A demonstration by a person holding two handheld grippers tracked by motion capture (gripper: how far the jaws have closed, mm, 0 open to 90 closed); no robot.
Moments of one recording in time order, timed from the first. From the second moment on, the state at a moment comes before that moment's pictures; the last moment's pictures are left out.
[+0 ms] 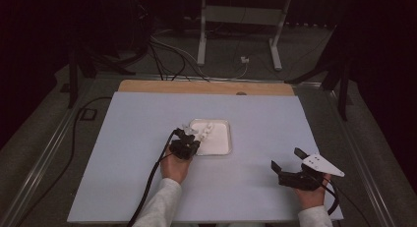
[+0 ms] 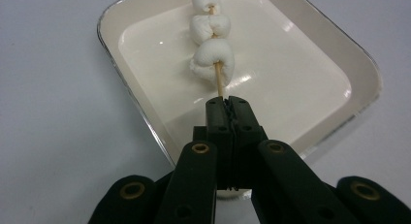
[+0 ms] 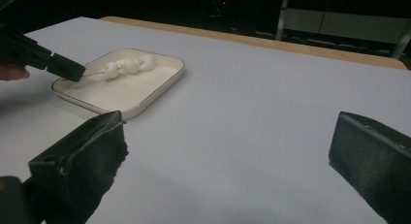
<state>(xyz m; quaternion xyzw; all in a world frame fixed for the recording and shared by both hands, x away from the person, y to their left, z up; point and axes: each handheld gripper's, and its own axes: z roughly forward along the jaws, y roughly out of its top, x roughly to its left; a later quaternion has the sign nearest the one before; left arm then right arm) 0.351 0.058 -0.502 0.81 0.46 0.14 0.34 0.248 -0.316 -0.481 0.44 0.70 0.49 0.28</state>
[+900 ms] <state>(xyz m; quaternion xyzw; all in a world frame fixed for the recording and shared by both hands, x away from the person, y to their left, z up) 0.357 0.064 -0.498 0.83 0.45 0.10 0.31 0.248 -0.316 -0.482 0.44 0.70 0.49 0.28</state>
